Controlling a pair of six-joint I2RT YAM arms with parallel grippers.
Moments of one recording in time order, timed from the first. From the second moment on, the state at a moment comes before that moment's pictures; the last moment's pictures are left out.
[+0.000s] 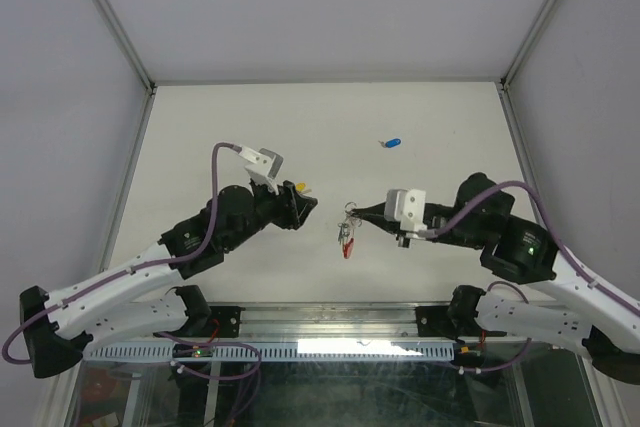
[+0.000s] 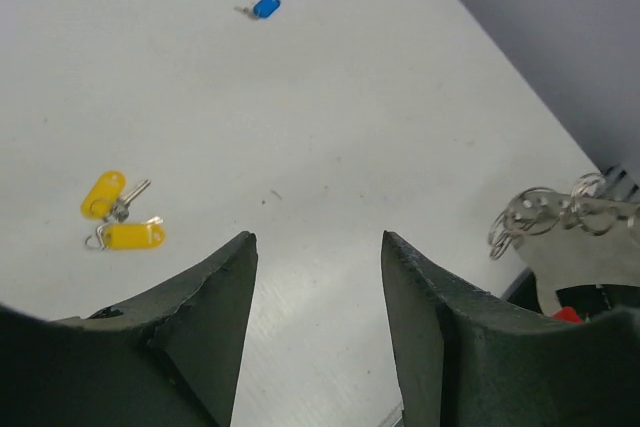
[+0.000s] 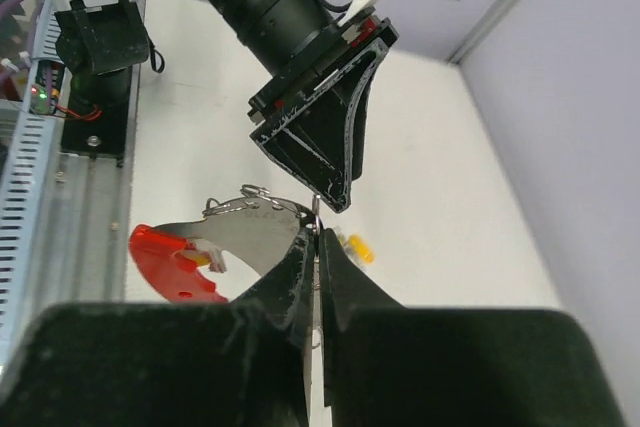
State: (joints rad) left arm -0.98 0.82 0.73 -0.09 -0.21 -0.42; right arm 1.06 0.70 1.00 -0.40 -0.31 -0.54
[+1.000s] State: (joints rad) left arm -0.62 1.38 0.85 -0.18 -0.15 -0.52; right arm 0.92 1.00 1.11 -0.83 -0.12 0.15
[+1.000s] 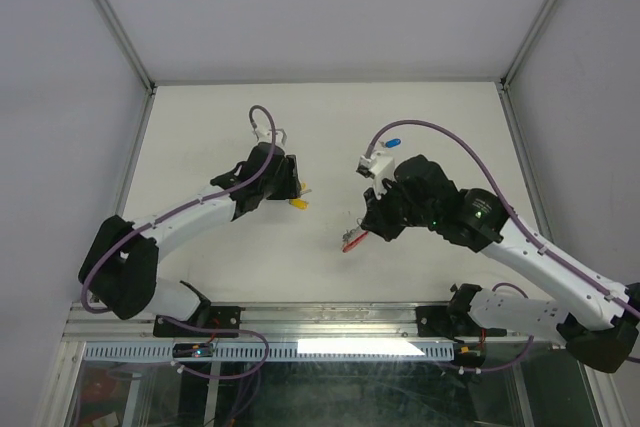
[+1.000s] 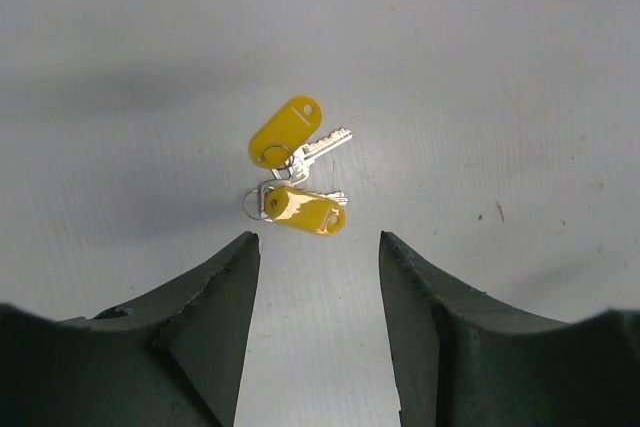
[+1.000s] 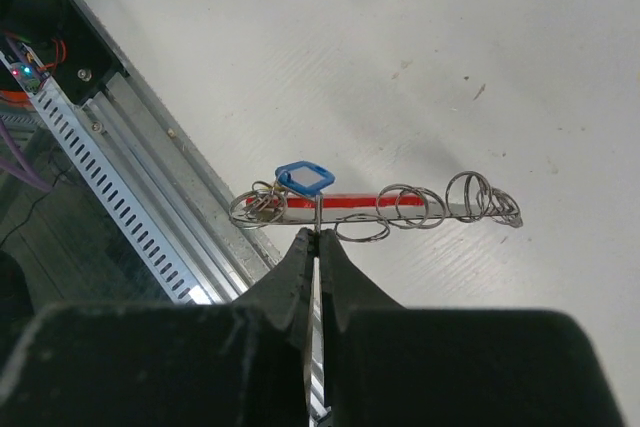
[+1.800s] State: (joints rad) left arm -0.61 1.65 0.97 -0.26 -0.33 -0.71; right arm 0.91 0.94 1.01 -0.80 -0.19 0.24
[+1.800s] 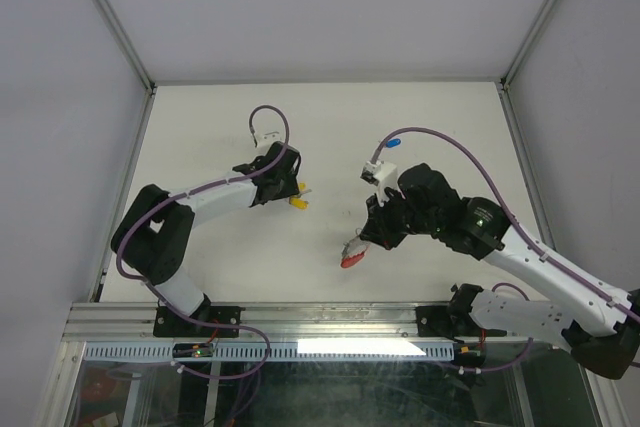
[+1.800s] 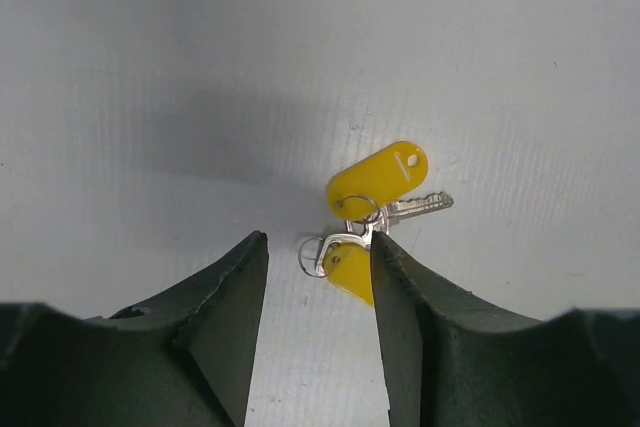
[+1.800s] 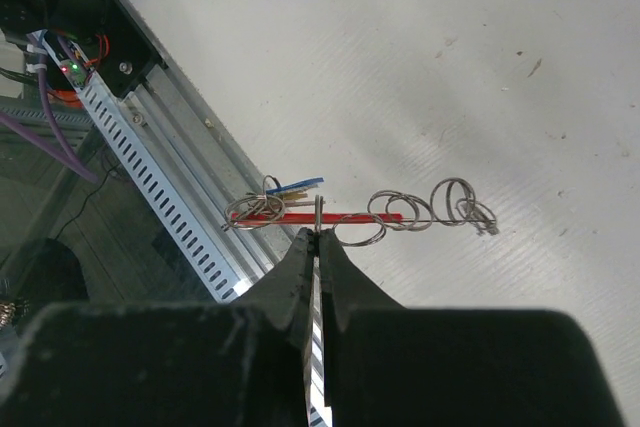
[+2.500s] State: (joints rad) left arm -0.60 1.46 0.62 0.02 -0.28 -1.03; right arm 0.91 0.92 0.96 -0.73 -0.25 0.28
